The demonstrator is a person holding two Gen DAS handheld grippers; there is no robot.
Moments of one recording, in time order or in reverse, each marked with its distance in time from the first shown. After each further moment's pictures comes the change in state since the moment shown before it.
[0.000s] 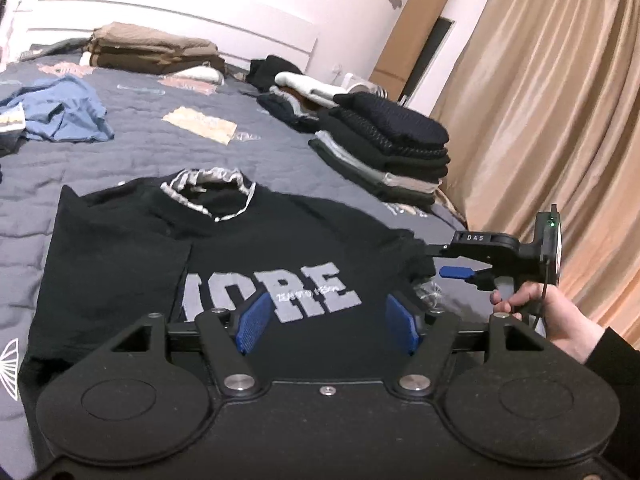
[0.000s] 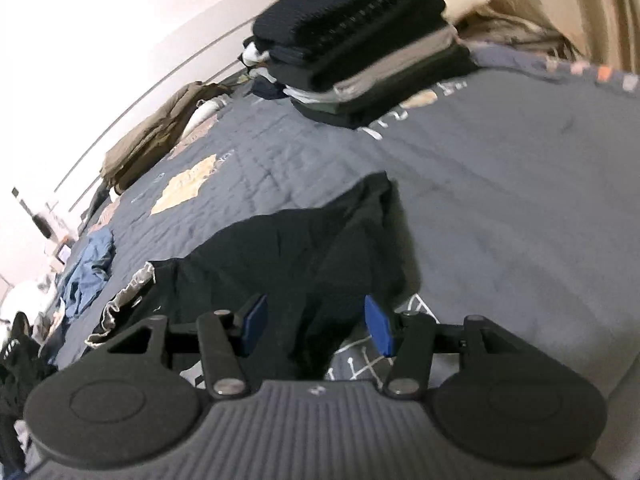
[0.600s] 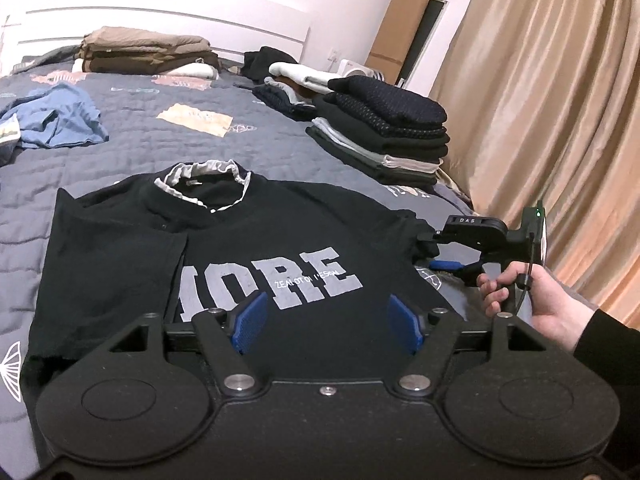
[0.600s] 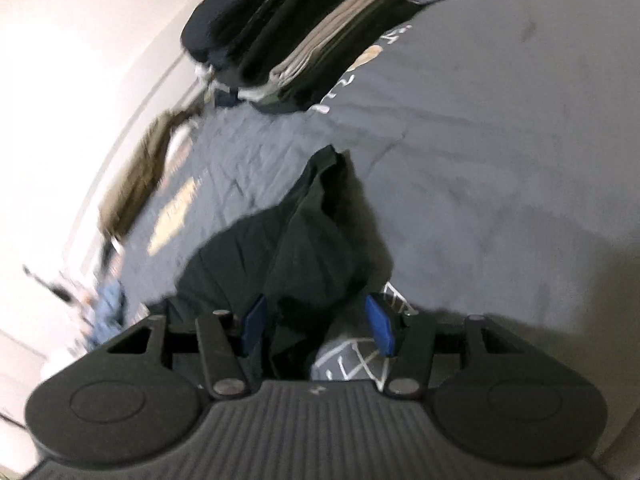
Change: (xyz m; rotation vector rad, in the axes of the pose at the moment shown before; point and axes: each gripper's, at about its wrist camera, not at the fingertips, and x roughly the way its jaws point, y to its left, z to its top) left arm 0.001 -0.015 -0.006 0.076 0.026 0.032; right arm 0.030 -0.050 -0.006 0.298 0.010 0.081
